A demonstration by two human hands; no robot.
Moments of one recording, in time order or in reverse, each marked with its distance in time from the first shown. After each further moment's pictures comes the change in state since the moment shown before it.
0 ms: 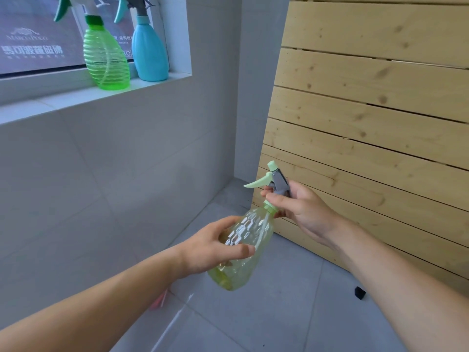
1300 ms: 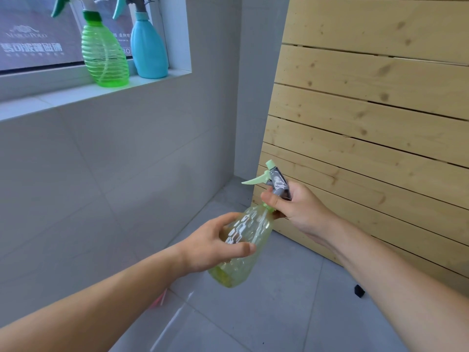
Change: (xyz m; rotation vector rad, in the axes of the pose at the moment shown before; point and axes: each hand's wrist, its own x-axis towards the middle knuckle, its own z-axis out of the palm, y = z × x) left_hand -0.004 0.007 0.004 0.034 0.047 -0.001; right_hand 0.005 0.006 0.004 -0.096 0.070 0.017
